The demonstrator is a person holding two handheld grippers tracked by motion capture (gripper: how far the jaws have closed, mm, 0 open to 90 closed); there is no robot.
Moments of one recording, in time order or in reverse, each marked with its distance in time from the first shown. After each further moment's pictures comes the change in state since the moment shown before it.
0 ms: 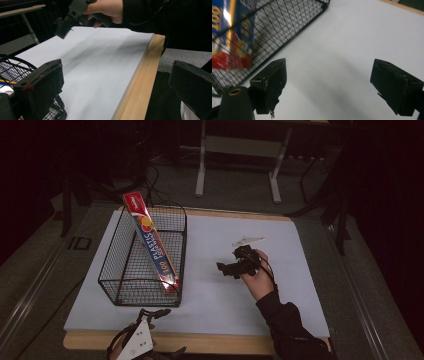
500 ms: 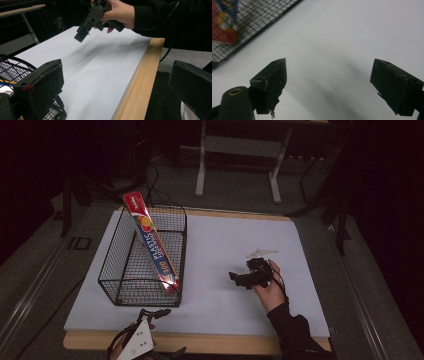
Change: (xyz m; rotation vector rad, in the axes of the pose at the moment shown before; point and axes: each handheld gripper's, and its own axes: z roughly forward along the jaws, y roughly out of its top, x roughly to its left) left arm 0.000 0.000 0.001 -0.001 0.000 -0.001; right arm -0.021 -0.045 -0.012 -0.016 -0.024 0.042
